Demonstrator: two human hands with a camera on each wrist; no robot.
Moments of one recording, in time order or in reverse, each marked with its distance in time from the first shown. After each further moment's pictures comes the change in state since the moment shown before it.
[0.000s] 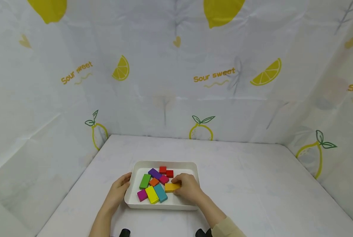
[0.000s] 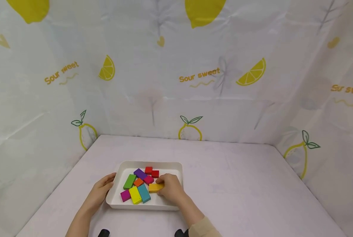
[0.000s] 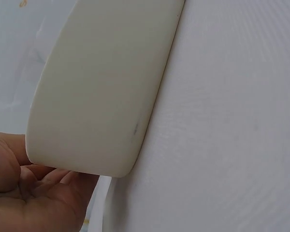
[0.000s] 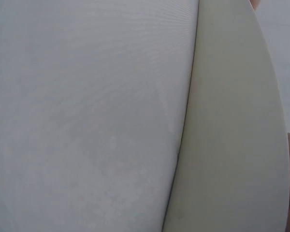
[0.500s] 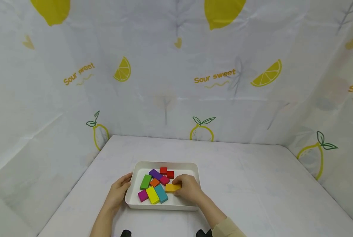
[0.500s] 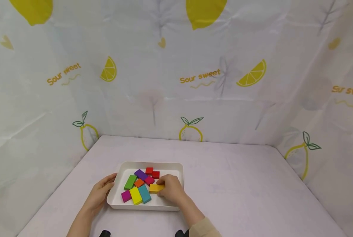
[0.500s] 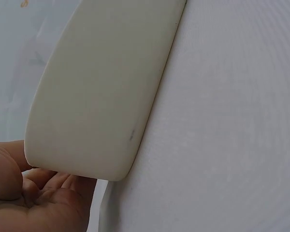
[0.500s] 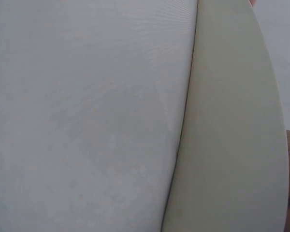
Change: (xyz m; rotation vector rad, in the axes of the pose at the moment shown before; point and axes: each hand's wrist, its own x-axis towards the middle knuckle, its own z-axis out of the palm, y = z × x) left_hand 0.003 -0.007 0.001 -0.136 0.034 -0.052; right_hand 0.000 -0.001 0.000 0.030 -0.016 0.035
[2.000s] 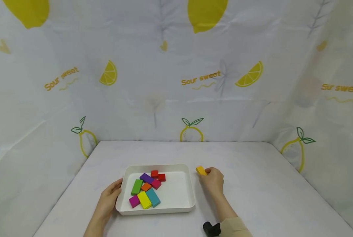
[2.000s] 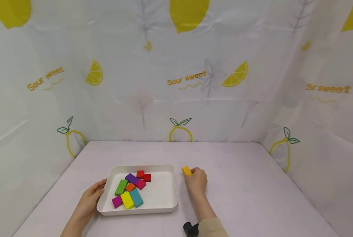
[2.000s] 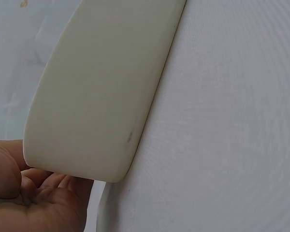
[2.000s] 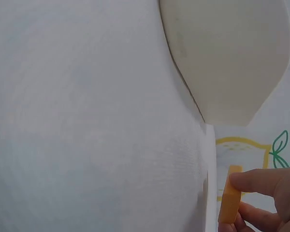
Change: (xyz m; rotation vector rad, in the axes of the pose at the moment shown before) left_hand -0.001 0.001 -0.001 0.013 -0.029 0.009; right_hand -0.015 0.071 -0.060 0.019 0.618 0.434
